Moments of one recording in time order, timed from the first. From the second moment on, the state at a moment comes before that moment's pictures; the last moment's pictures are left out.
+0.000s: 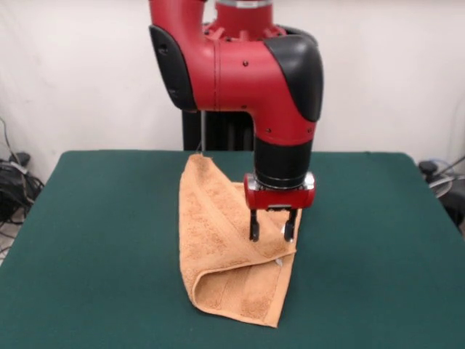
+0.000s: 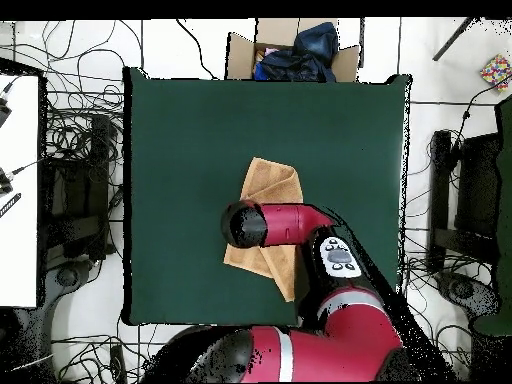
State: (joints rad) arm -0.30 -0.48 0.13 1.71 -0.31 0.32 1.71
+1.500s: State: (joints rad) arm -0.21 -0.46 0.04 1.72 -0.31 0.23 1.71
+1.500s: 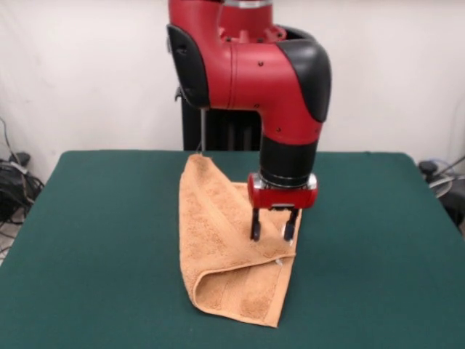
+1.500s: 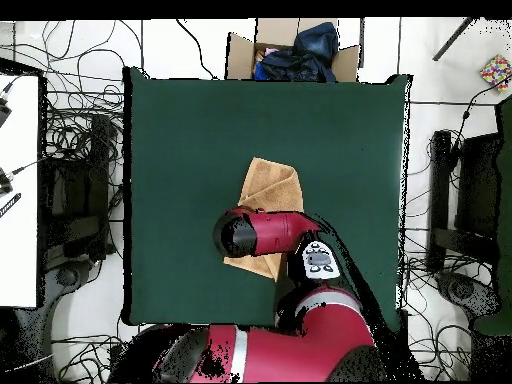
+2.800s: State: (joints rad) arm -0.19 -0.49 0.04 1.75 -0.30 0.23 1.71
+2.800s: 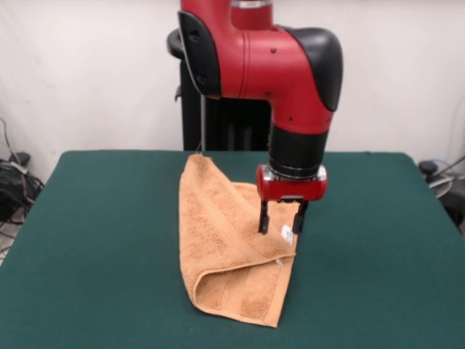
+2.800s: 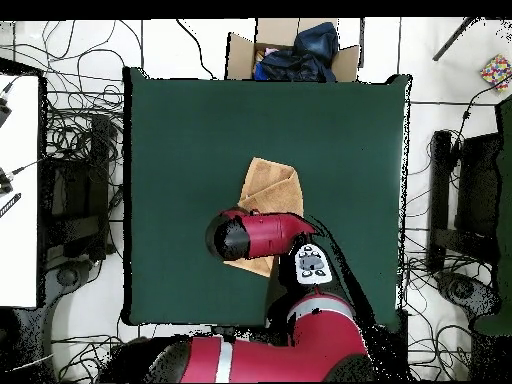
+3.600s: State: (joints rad) arm -0.20 -0.43 0.04 1.75 -0.30 0.20 1.71
